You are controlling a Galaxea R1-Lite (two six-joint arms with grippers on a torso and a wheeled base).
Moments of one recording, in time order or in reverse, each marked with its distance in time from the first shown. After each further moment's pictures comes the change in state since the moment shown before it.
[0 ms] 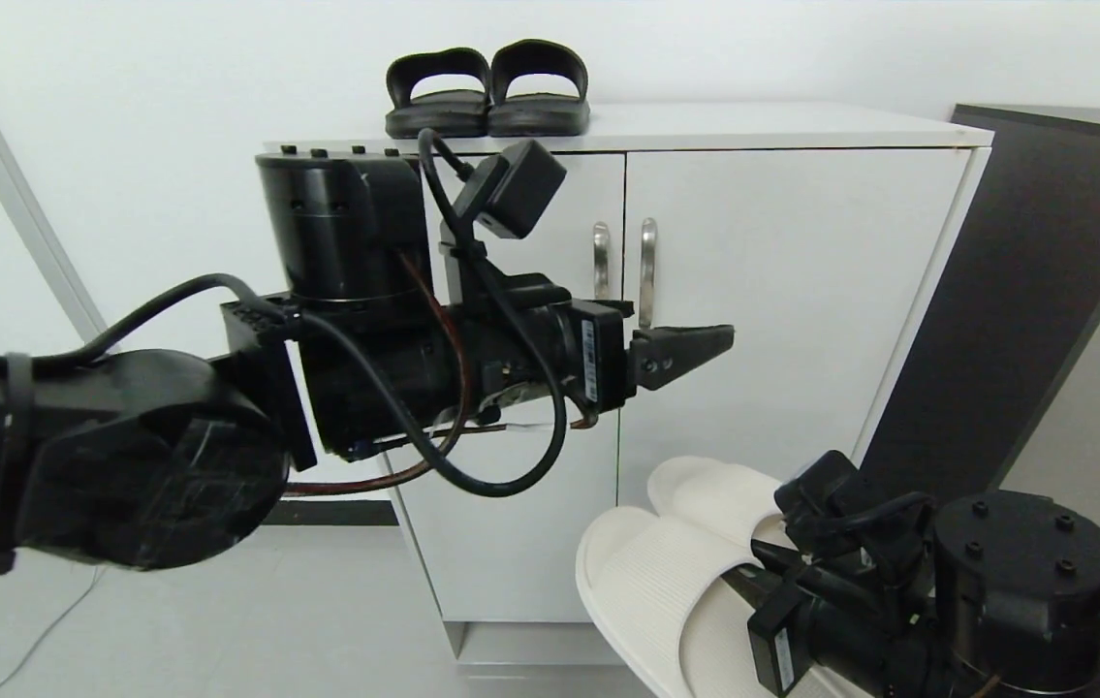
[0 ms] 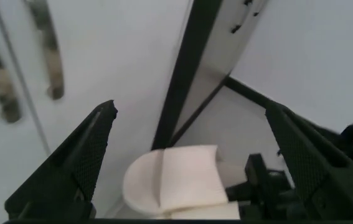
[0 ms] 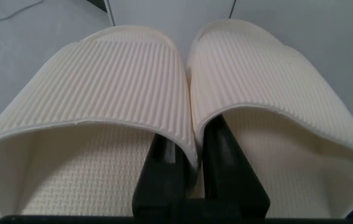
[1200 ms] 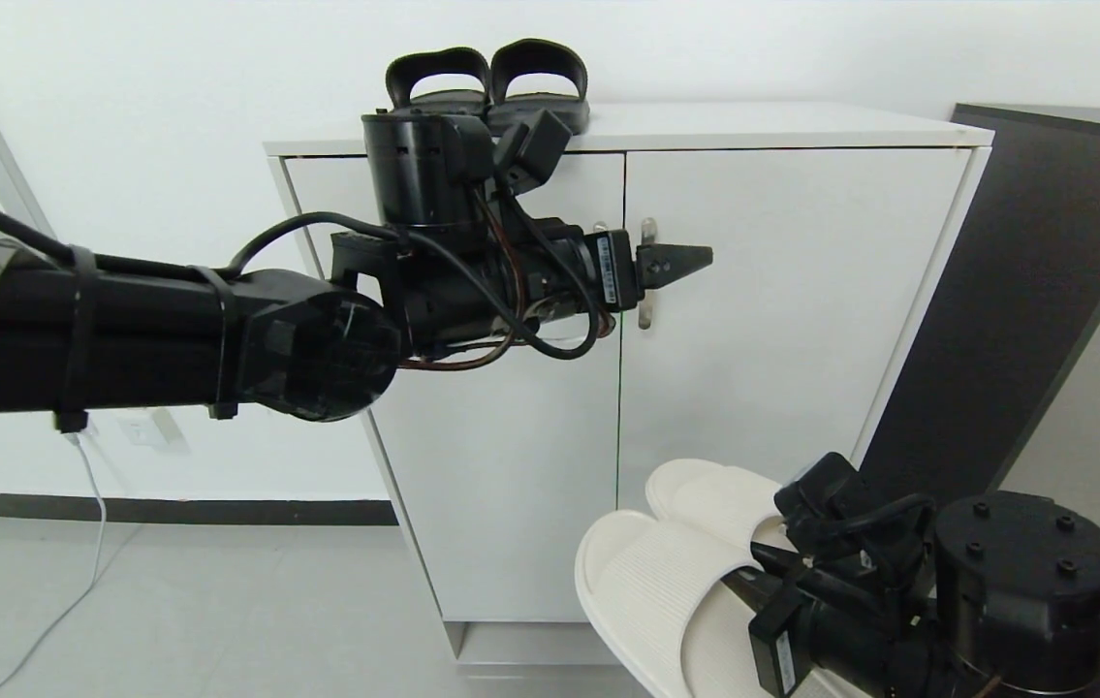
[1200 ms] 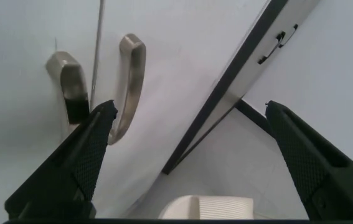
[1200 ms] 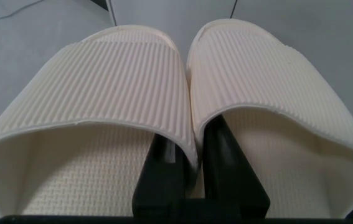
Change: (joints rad) left arm 0.089 0.201 -0.335 0.123 0.015 -0.110; right arm -0.002 -0.001 0.004 0.000 0.010 -0.003
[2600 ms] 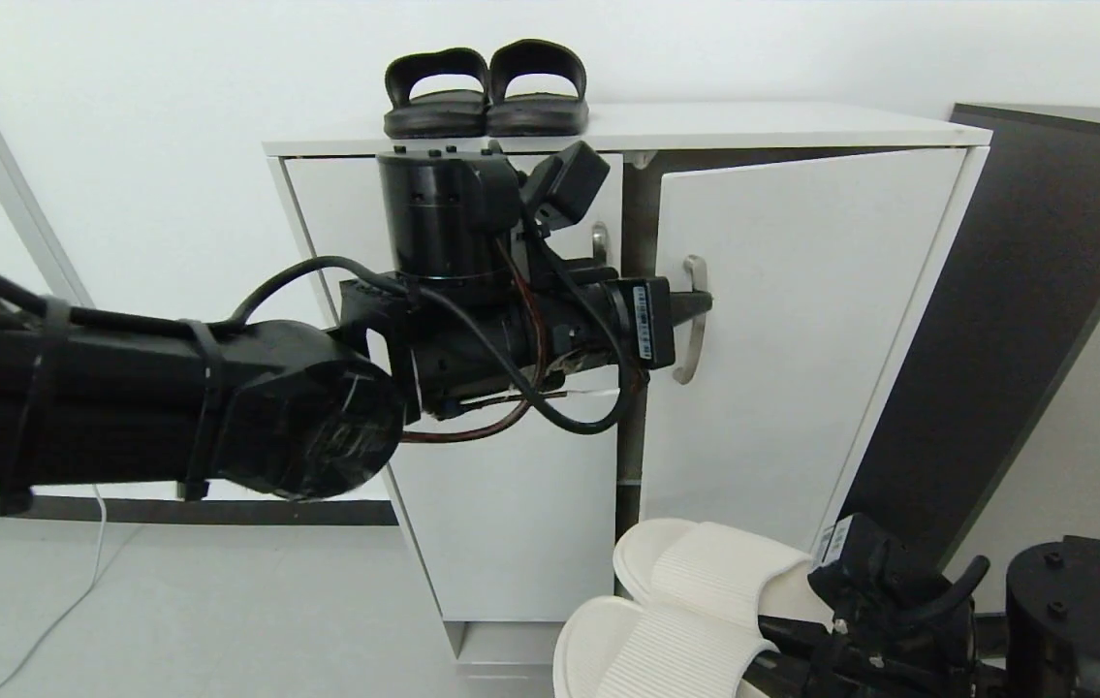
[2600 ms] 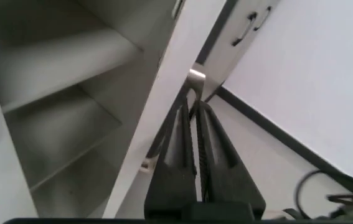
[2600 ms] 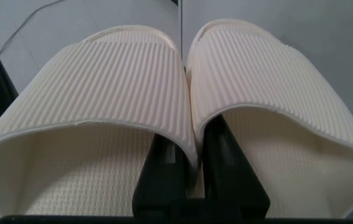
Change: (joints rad) left arm -0.090 -0.071 0.177 -0.107 0.001 -0.025; right arm 0.033 -0.083 0.107 0.003 0.228 -0.015
